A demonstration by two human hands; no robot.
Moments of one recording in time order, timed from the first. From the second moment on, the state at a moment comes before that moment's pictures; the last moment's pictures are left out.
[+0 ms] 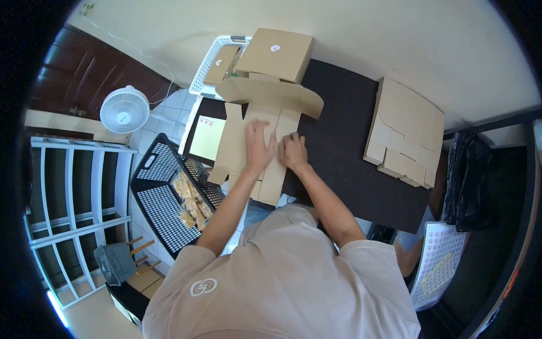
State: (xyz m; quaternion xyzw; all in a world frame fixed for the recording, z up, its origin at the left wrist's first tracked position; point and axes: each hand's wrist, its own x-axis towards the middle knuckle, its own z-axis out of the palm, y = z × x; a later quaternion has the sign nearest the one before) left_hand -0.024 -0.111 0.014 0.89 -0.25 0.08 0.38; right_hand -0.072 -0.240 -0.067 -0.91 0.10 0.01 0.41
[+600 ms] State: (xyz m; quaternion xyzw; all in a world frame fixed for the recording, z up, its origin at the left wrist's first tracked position) left_hand -0.098 -0.061 -0.078 0.96 -0.22 -0.12 0.10; right_hand -0.099 -0.228 -0.042 -0.98 0.03 0.14 0.15
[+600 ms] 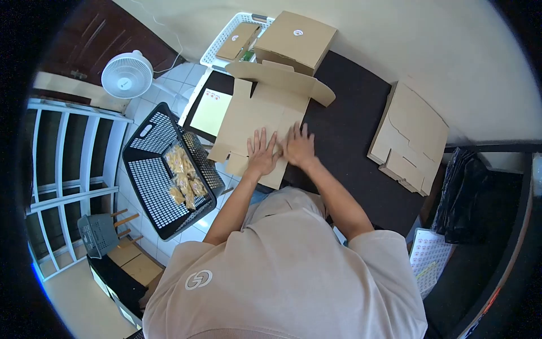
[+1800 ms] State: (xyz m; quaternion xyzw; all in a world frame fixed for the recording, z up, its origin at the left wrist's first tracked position) left_hand -0.142 -0.112 -0.030 0.85 -0.37 -0.22 0.32; right_hand -0.009 -0.340 -0.048 -0.93 0.09 0.10 0.34
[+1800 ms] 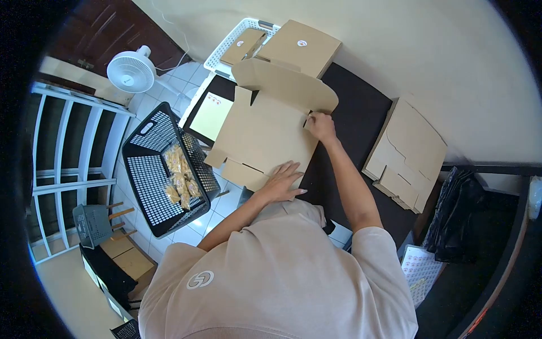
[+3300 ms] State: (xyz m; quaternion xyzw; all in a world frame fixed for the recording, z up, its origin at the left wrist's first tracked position) left_hand -0.103 -0.125 -0.021 0.90 -0.35 -0.15 0.21; right_hand -0.035 -0.357 -0.043 -0.93 0.11 0.20 0.29
